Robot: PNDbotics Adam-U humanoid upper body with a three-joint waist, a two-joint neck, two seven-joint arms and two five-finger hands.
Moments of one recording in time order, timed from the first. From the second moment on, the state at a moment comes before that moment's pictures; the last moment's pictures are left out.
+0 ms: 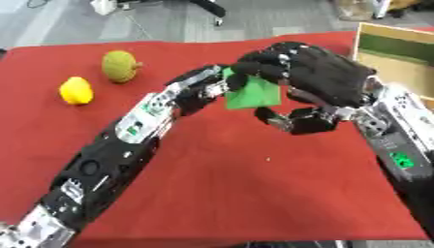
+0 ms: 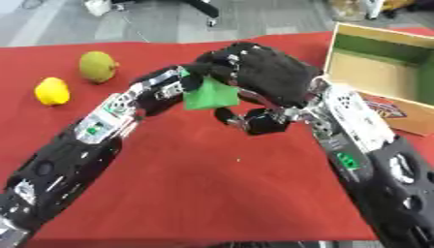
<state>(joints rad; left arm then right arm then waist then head) -0.82 0.20 -0.45 -1.16 0.38 -0.14 -0.57 -0.64 -0.36 0.43 -1.78 0.98 -0.41 0.29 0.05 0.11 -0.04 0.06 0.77</state>
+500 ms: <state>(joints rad) -0.82 0.23 -0.45 -1.16 0.33 -0.18 -0.64 -0.63 -0.35 0.45 -1.77 0.99 -0.40 0.24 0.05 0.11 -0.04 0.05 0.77</state>
